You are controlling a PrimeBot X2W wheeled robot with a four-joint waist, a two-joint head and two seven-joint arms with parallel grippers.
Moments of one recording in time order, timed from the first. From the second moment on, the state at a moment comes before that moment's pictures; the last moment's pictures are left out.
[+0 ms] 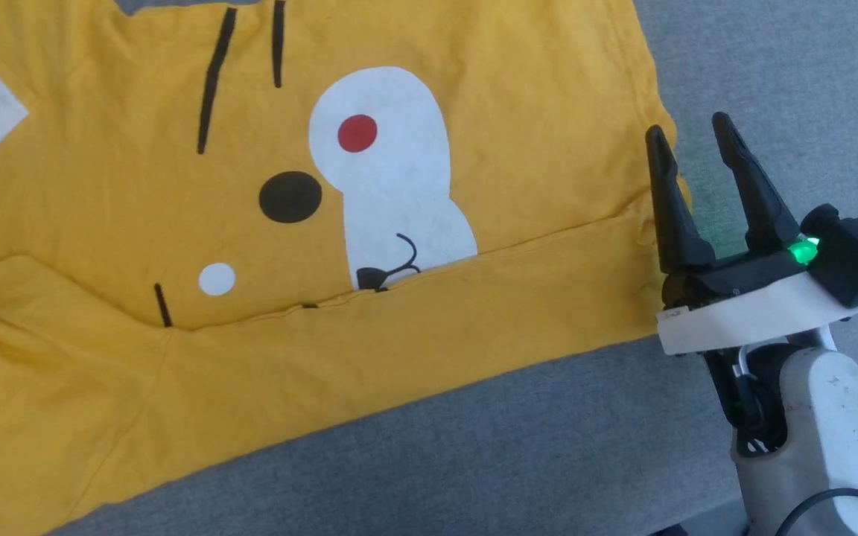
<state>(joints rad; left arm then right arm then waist) -1.18 0.78 -0.47 0.30 -0.70 0.26 0.85 -0.33 -0.05 0.08 -0.06 0.26 0.13 -0.09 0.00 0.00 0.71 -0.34</state>
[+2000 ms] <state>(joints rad) -0.83 0.79 -0.39 0.08 -0.75 0.15 0.16 -0.83 -0.05 0.03 0.31 0.18 0.13 0.31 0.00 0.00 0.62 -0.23</state>
